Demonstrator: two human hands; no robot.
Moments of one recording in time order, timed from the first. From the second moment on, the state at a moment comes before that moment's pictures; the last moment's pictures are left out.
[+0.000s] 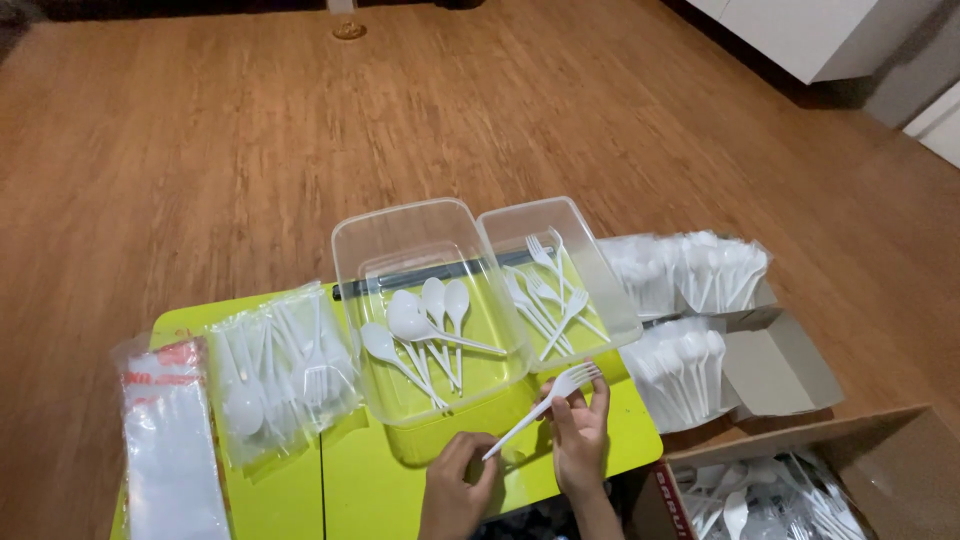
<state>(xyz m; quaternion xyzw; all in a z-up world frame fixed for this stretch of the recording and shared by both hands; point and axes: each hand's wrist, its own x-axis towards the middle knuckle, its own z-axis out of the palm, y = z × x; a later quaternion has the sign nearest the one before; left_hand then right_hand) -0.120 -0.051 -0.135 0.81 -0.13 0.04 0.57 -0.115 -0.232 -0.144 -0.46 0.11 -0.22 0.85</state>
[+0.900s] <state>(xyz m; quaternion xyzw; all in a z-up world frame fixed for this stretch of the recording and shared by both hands) -0.121 -0.051 -0.141 0.77 -0.14 0.01 0.62 -0.117 -0.234 -0.148 -0.48 0.07 -0.21 0.85</state>
